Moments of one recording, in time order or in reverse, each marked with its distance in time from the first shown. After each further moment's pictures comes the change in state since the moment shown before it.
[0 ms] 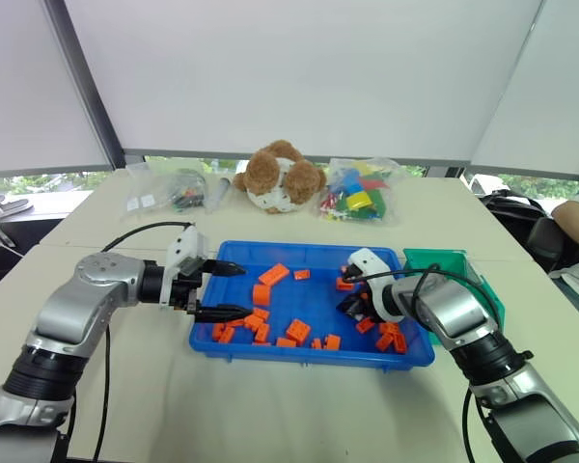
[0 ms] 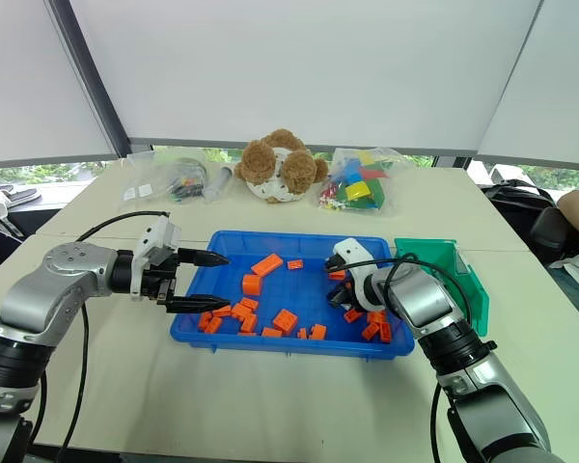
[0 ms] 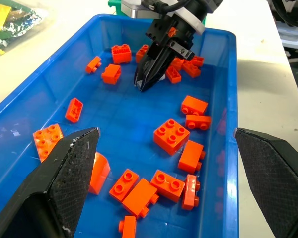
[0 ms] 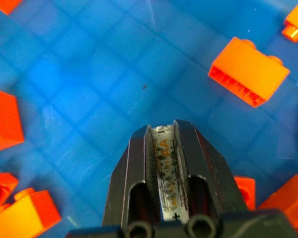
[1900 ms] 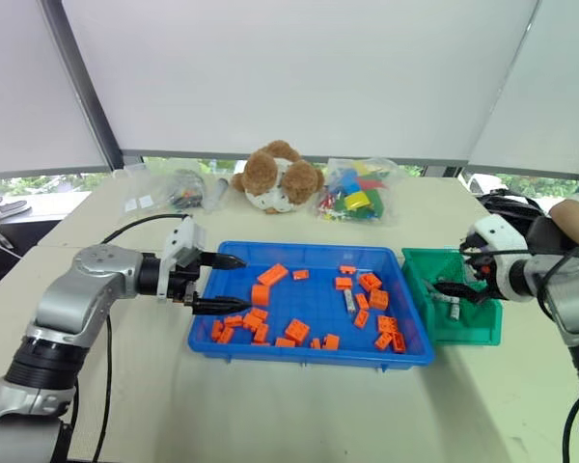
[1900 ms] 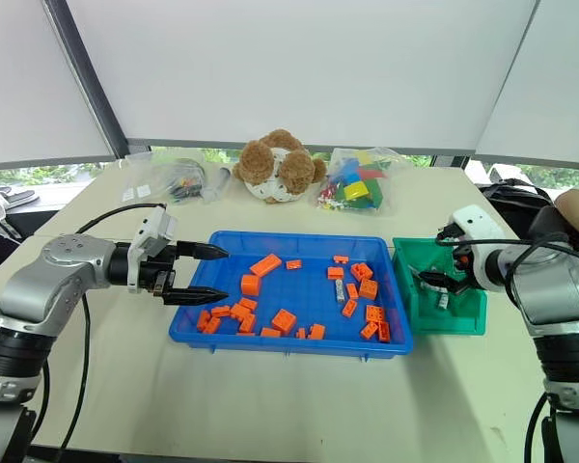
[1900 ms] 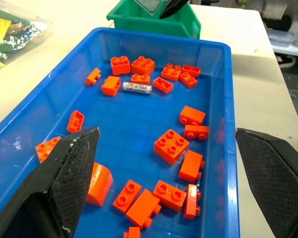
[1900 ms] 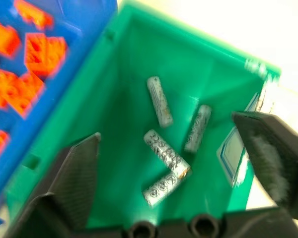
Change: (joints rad) left arm -0.051 -0.002 0.001 0.053 -0.011 -0.004 -0.048; right arm 0.075 -0.359 -0.377 -0.028 -0.147 -0.095 0.218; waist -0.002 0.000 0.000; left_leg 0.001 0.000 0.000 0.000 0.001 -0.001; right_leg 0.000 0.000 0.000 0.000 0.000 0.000
